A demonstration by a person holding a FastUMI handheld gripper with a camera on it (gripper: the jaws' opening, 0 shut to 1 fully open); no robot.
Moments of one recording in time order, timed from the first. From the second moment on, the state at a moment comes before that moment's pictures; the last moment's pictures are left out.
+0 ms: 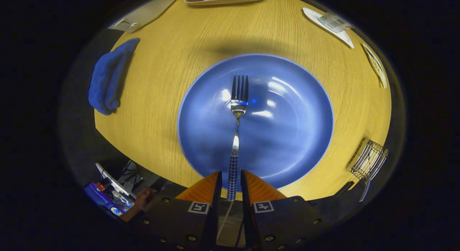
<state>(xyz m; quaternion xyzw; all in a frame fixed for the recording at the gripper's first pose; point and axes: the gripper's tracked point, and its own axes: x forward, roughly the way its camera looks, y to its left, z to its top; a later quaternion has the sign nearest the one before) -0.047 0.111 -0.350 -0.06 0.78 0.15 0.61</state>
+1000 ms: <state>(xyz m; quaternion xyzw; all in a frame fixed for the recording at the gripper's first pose) -0.040 0.025 -0.283 -0.15 0.76 0.19 0.60</state>
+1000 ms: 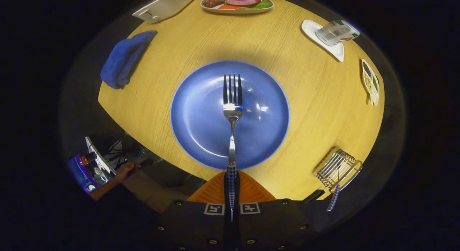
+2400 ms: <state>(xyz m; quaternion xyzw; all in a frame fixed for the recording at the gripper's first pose) -0.076 -0.197 -0.228 -0.01 0.86 0.06 0.50</state>
